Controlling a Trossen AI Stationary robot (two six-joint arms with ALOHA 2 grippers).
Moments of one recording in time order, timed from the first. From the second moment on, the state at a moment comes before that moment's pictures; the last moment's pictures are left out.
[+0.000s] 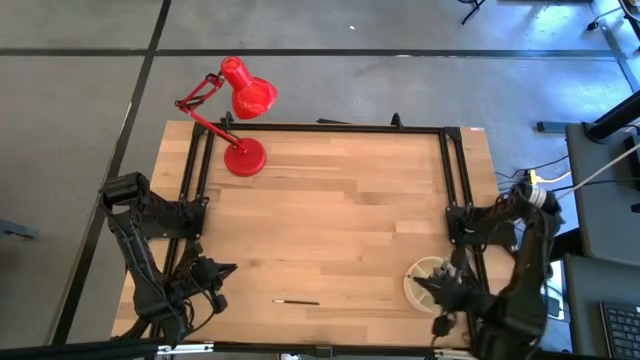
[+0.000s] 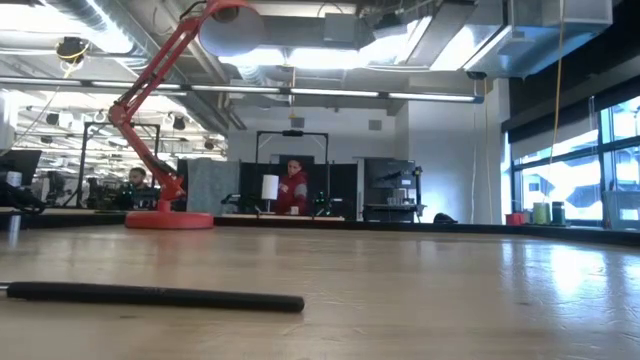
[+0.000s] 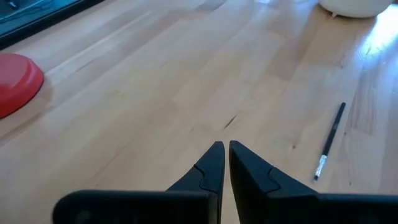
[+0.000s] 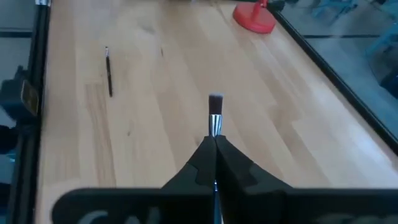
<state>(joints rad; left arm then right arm) -1.22 1.64 1.06 -1.31 -0.99 -2.00 1.17 1.66 1.50 -1.53 1.02 1.49</state>
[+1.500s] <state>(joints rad) -1.16 1.64 1.06 -1.30 -1.03 -1.99 0.72 1.61 1.24 -0.60 0.44 0.77</state>
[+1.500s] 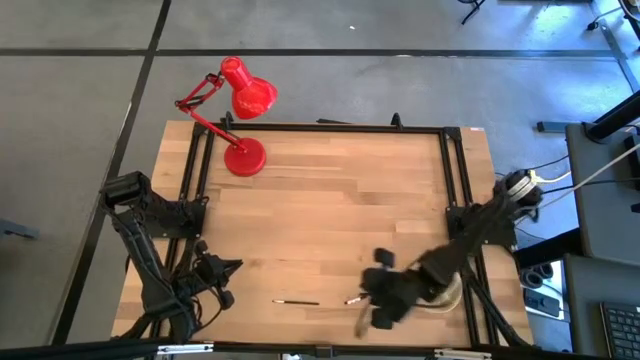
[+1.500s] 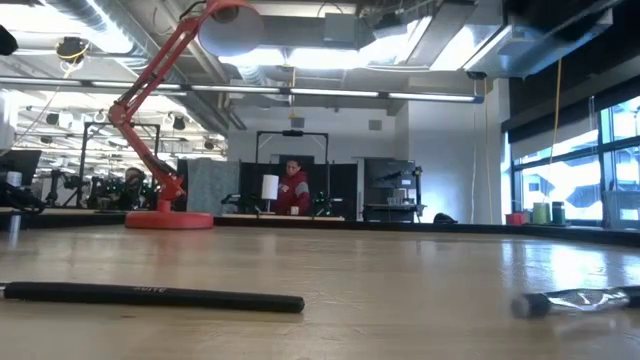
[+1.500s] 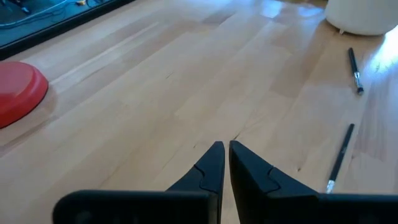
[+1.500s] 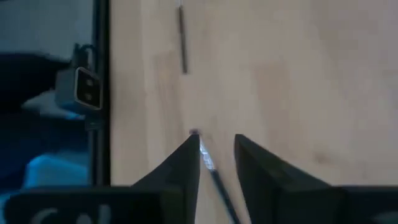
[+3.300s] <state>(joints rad) -1.16 1.64 1.04 -1.23 -0.96 -1.92 0.79 1.82 1.59 -0.99 0.68 0.90</state>
